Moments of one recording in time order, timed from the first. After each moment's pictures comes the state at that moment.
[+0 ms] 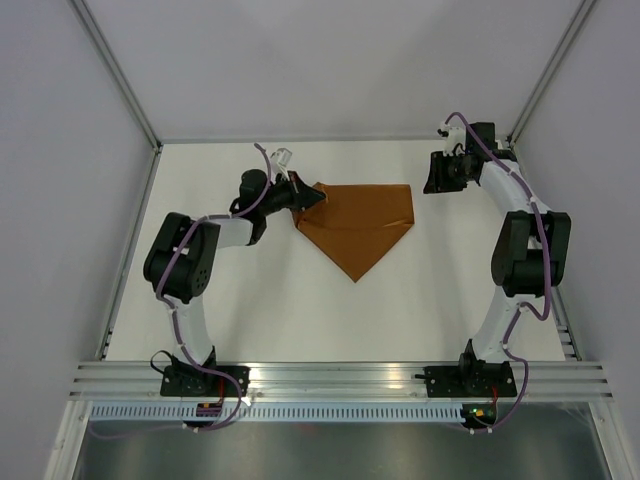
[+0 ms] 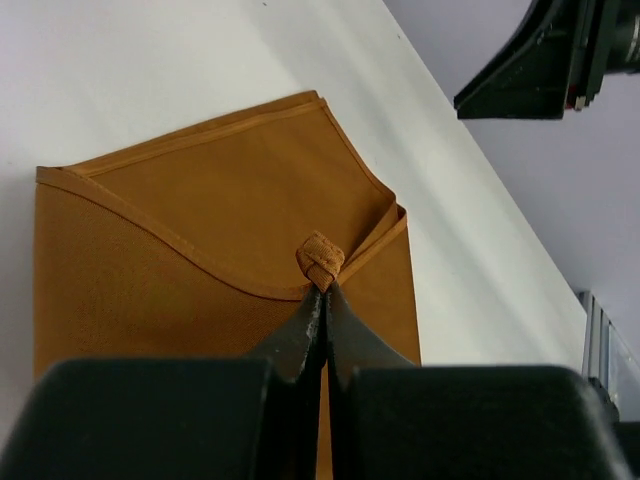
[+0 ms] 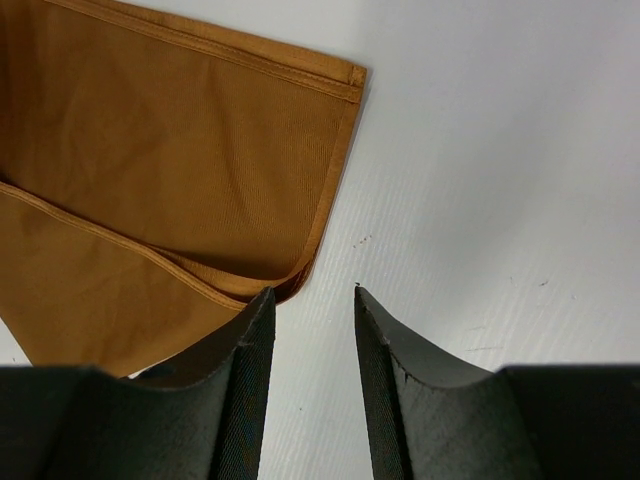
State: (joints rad) left arm -0.32 1.95 1.03 0.76 0.61 -0.57; right arm -0.04 1.94 1.59 -0.61 -0.39 -0.10
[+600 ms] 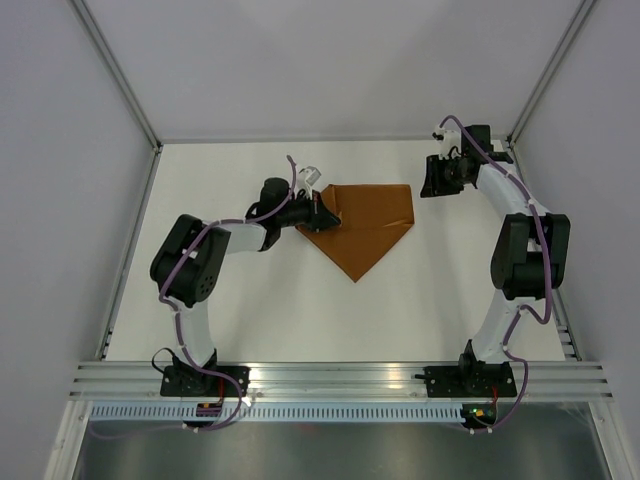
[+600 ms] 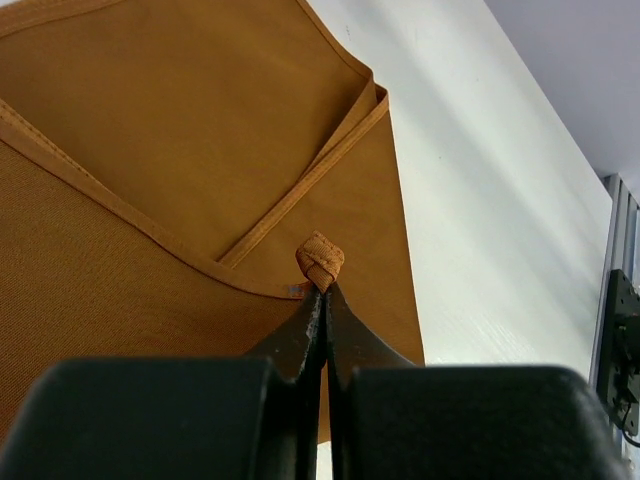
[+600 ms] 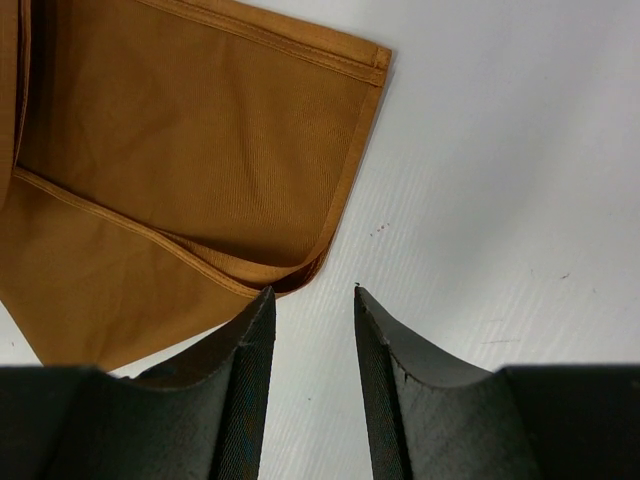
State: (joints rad) left arm -0.44 1.94 1.03 0.55 0.67 -0.37; right arm -0.02 1.91 1.56 -0.61 -0.38 -0.12
